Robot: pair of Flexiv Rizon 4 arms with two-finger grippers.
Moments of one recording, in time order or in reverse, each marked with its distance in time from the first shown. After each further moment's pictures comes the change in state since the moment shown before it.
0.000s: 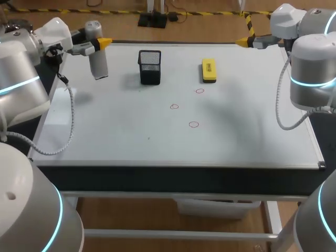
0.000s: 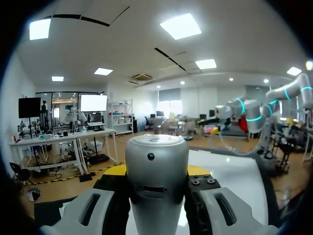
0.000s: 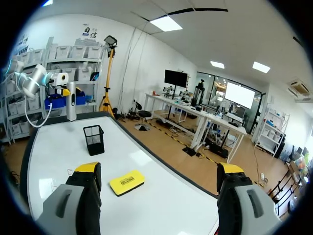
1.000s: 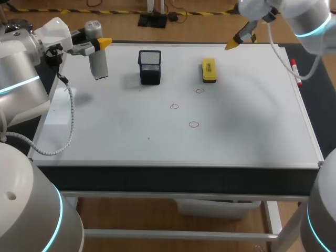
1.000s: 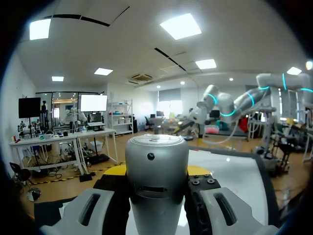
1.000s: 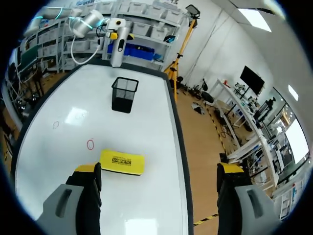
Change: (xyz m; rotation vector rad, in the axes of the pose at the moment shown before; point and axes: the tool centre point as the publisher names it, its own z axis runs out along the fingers) left arm 0.000 0.000 0.000 0.000 0.000 0.000; right arm 0.008 -0.021 0.113 0.269 0.539 -0.538
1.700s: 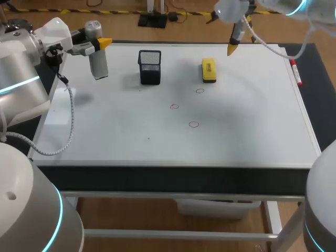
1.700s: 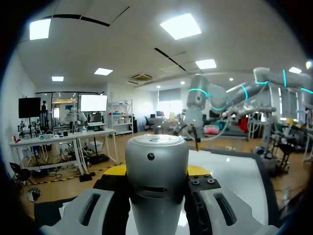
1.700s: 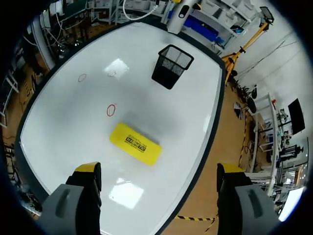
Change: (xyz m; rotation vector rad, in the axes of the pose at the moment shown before) left arm 0.000 0.000 0.000 0.000 0.000 0.000; right arm 0.019 -0.002 0.030 0.259 0.298 -0.396
